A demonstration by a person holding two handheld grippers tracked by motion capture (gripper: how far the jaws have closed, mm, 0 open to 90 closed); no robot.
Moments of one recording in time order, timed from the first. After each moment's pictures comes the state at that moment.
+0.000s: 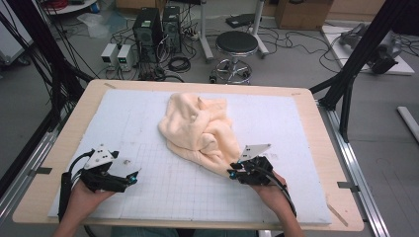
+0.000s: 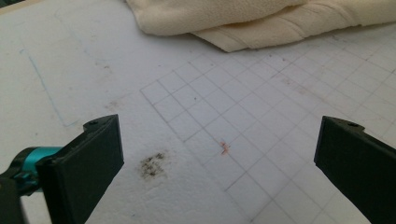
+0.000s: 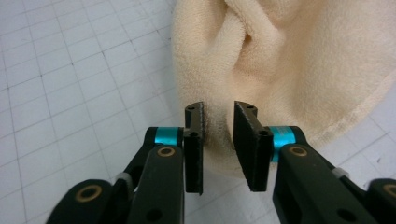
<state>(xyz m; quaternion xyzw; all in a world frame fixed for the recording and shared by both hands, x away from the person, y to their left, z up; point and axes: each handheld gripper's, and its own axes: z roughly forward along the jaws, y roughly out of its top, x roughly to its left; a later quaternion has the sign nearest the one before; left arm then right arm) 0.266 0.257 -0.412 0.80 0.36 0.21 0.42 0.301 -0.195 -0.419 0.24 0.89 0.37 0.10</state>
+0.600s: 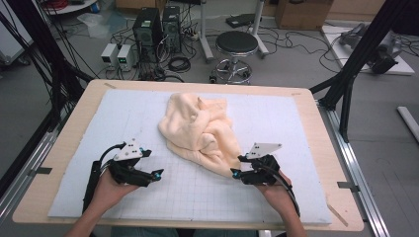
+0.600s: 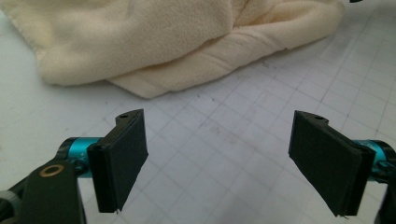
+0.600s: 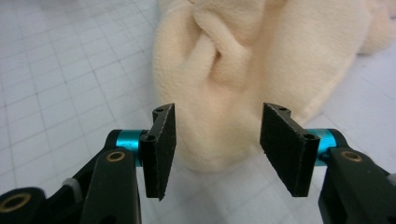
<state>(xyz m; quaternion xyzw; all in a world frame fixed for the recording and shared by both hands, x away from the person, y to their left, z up) 0.291 0.191 -0.404 0.84 0.28 0.15 0.44 0.299 -0.212 -0.411 0.26 0.87 0.40 0.13</state>
